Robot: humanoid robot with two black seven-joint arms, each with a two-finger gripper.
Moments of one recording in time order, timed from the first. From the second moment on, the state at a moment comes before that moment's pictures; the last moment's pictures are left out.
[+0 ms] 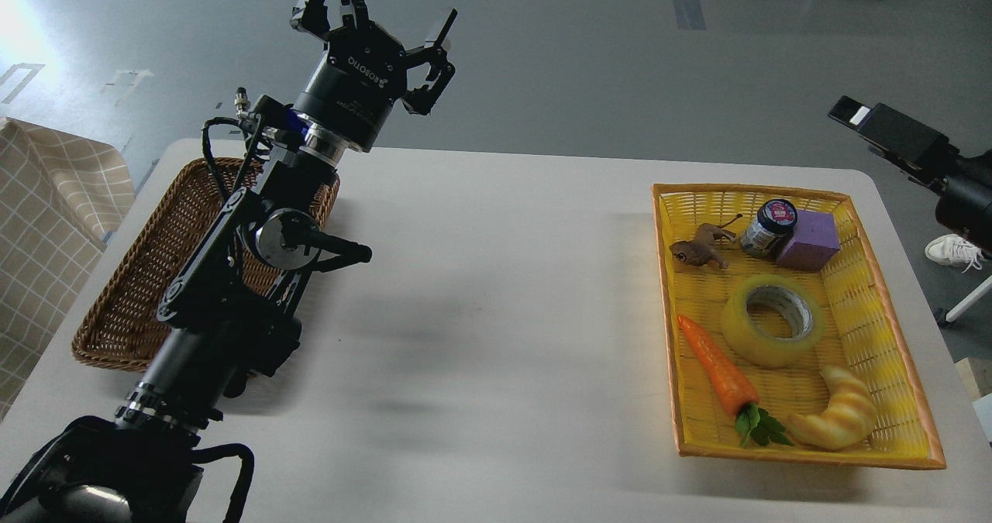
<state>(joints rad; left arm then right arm) -0.57 0.00 -1.35 -1.11 0.63 -0.46 -0.25 0.21 -0.74 1.46 1.62 -1.52 0.49 -0.05</state>
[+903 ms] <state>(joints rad) -0.54 0.00 -1.35 -1.11 0.63 -0.46 -0.25 0.05 -0.49 1.45 1.53 -2.14 0.48 -0.08</state>
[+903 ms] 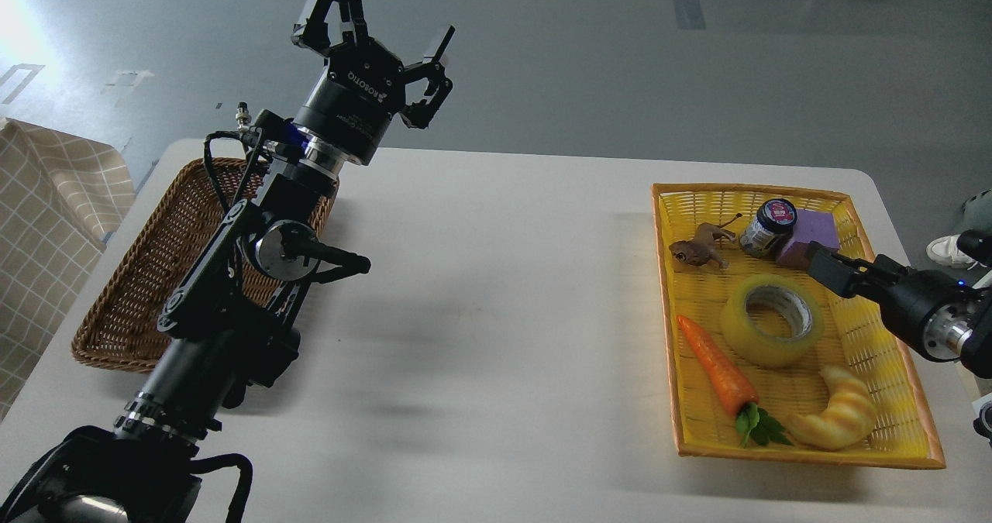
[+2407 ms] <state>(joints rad) -0.52 0.01 -1.35 -1.11 0.63 -0.46 -0.25 0.00 -0.48 1.34 1.47 -2.18 0.43 -0.09</state>
